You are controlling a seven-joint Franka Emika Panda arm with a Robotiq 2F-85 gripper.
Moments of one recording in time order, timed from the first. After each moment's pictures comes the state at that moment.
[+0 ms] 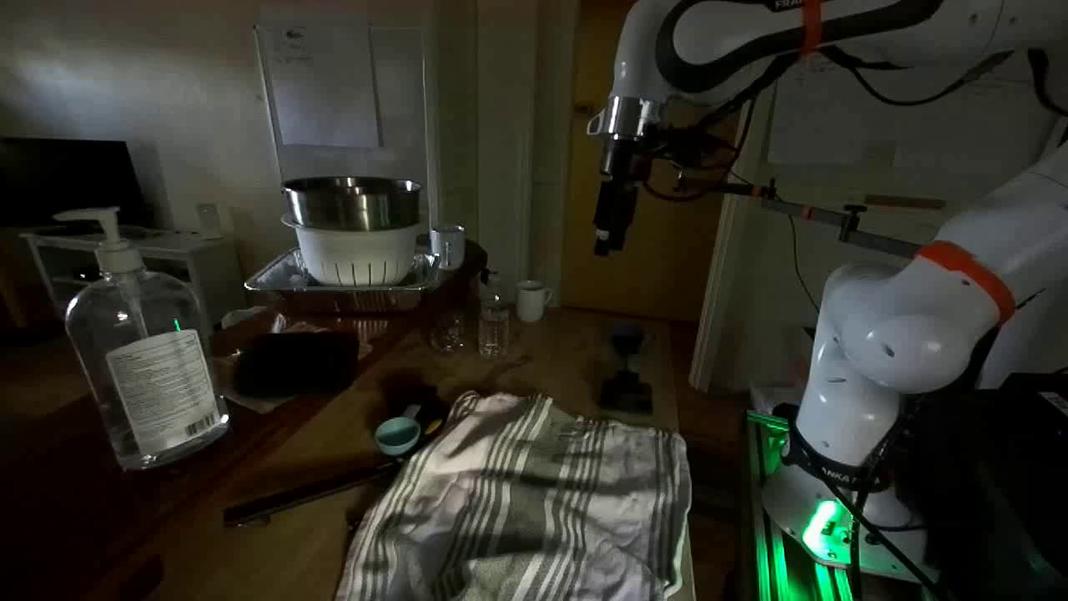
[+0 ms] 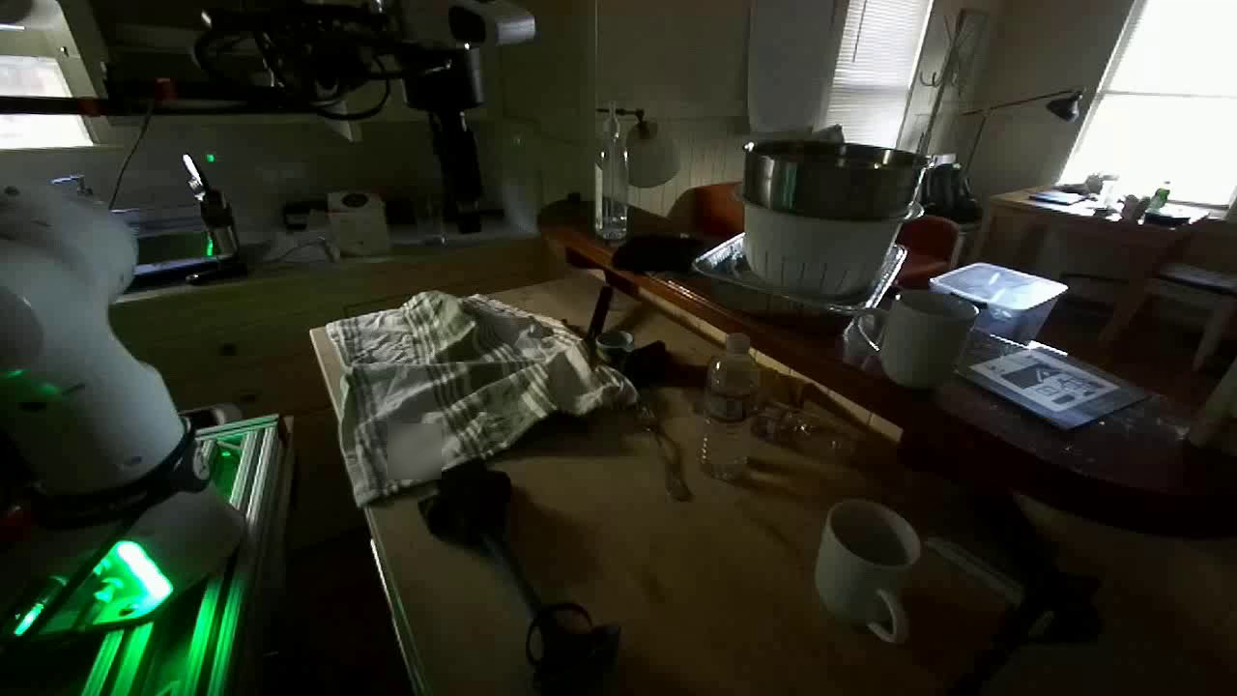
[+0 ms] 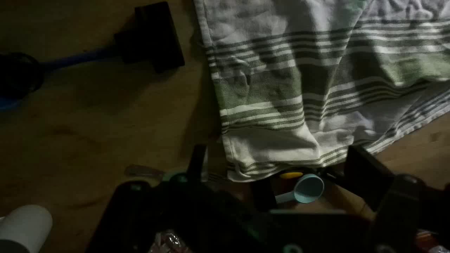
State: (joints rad) arm 0.01 -0.69 -0.11 -2.48 0.07 1.86 -0.08
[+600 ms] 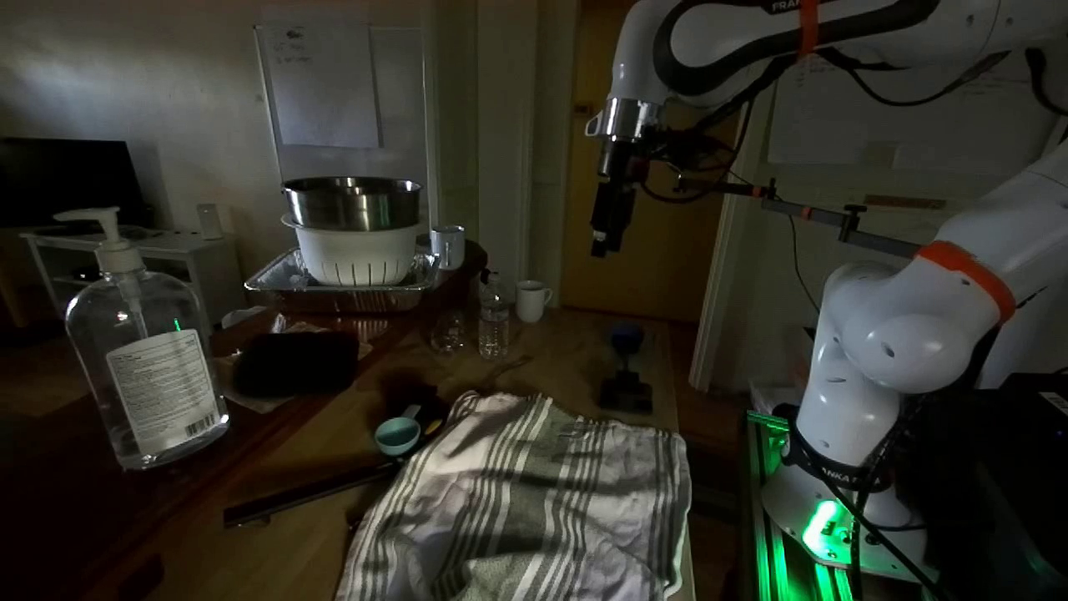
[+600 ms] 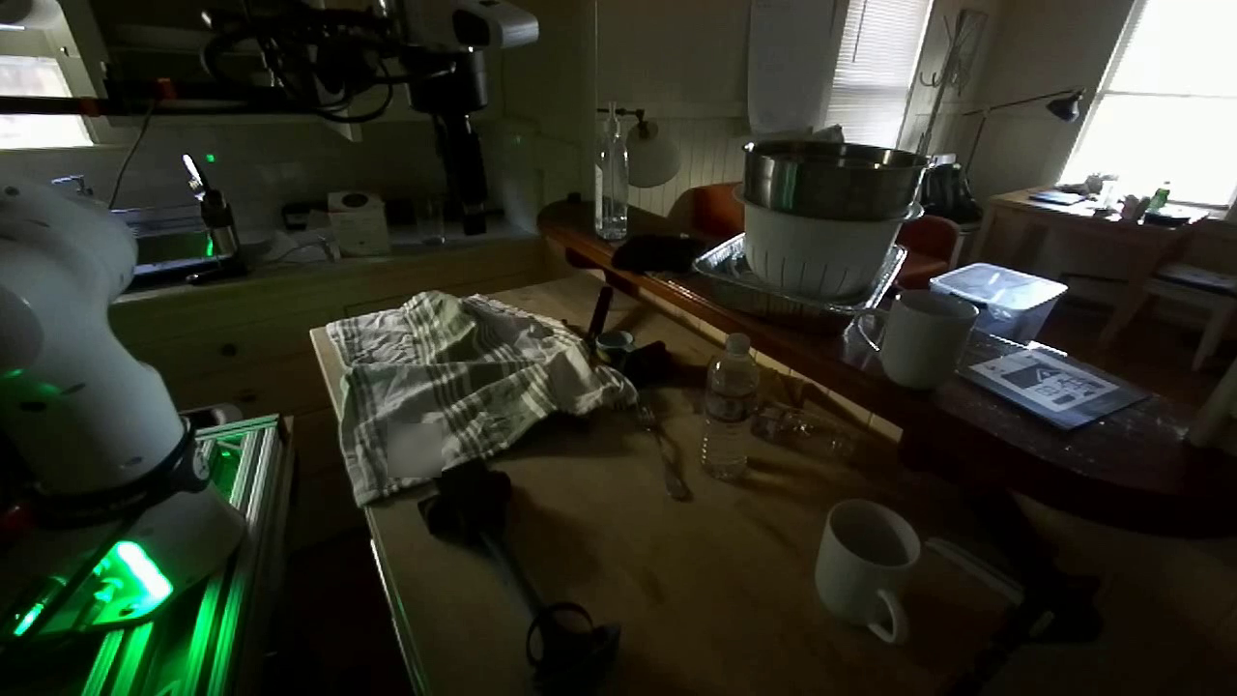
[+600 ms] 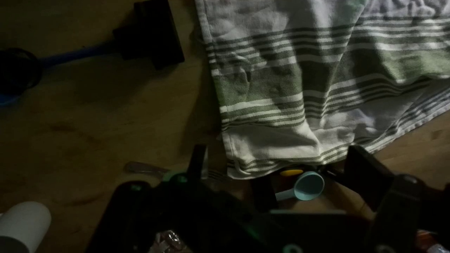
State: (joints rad) arm 0.01 -0.68 -0.11 -2.48 0.07 1.88 -0.09
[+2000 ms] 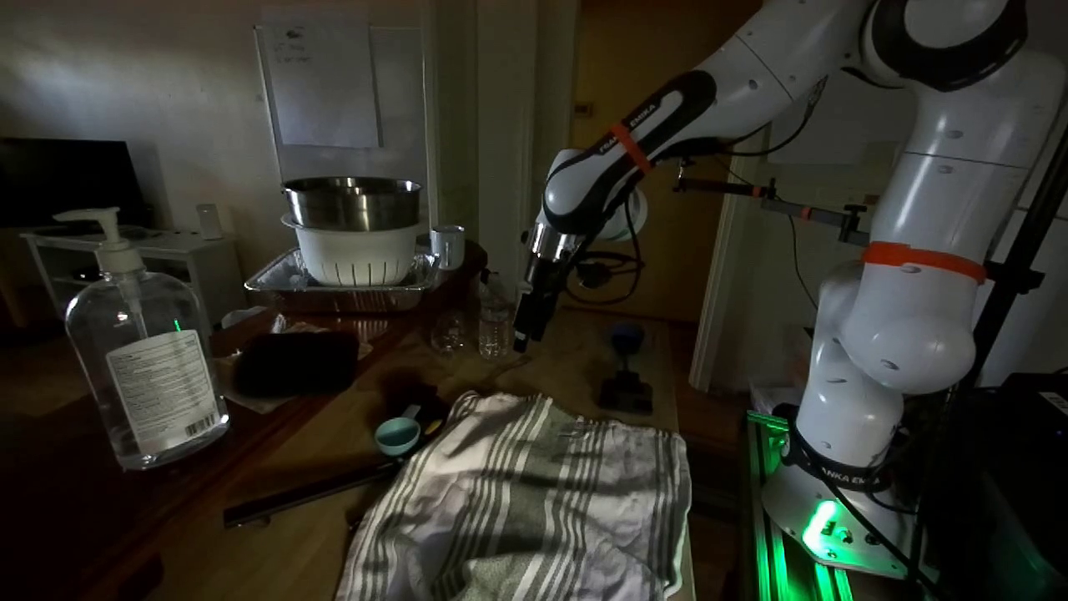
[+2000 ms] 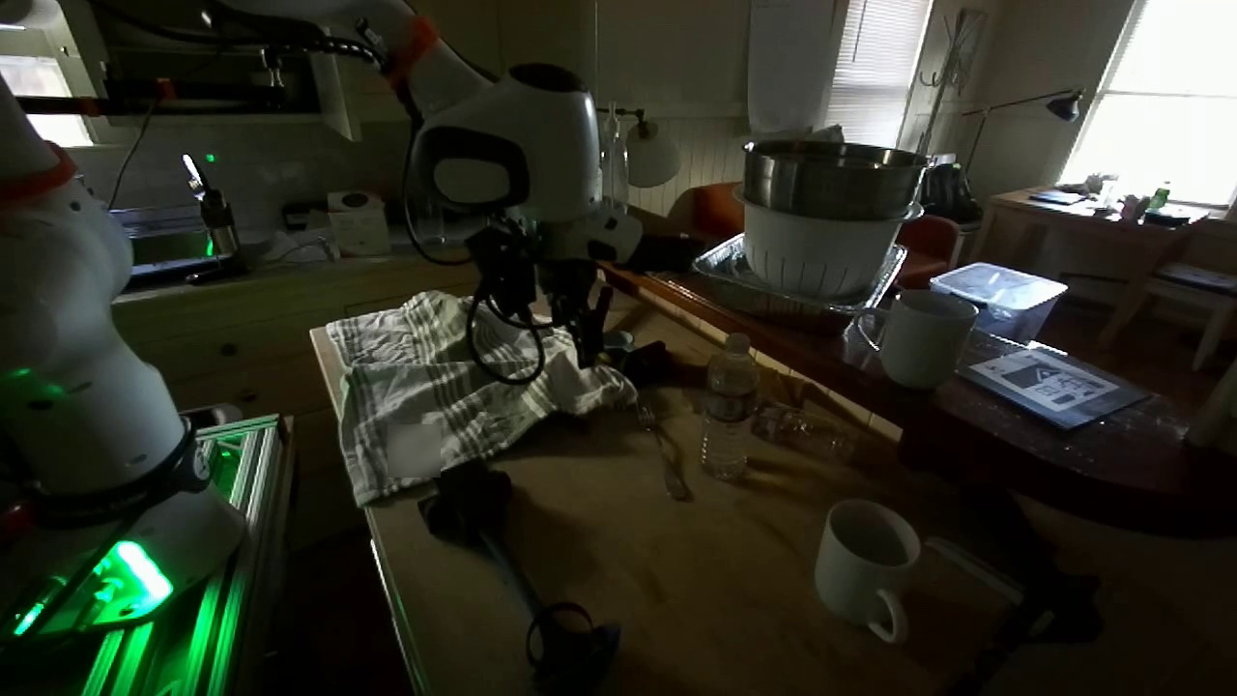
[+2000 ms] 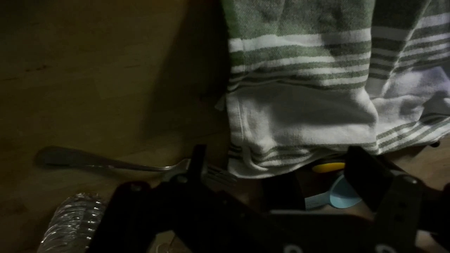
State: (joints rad) arm 0.06 -0.11 -0.14 -2.50 0.38 2.49 -0.43
